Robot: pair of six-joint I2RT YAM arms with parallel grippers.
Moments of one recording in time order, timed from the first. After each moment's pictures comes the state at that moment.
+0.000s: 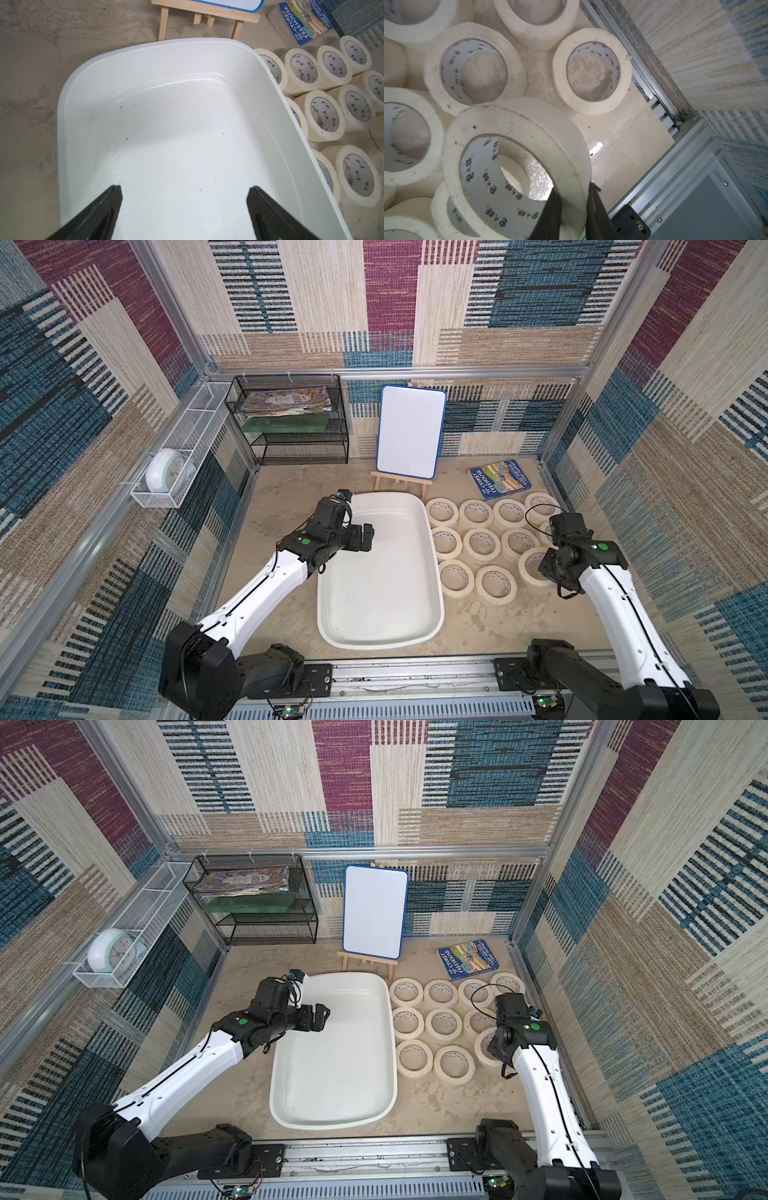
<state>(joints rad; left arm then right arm) -0.42 1.25 0.96 -0.47 0.04 -0.26 -0.06 1.03 0.91 -1.19 0.35 0.54</state>
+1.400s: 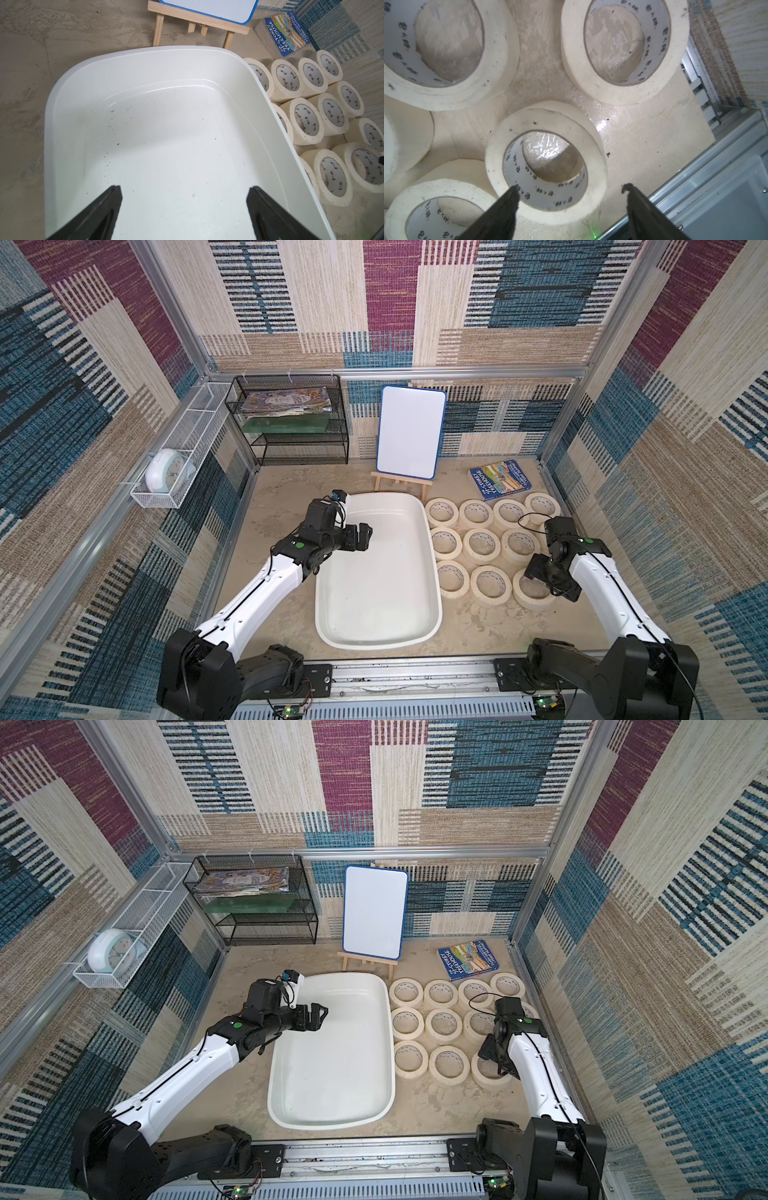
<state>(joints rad) -0.37 1.22 0.90 -0.39 0.14 -0.26 -0.12 1.15 0.84 -1.08 0.23 0.48</state>
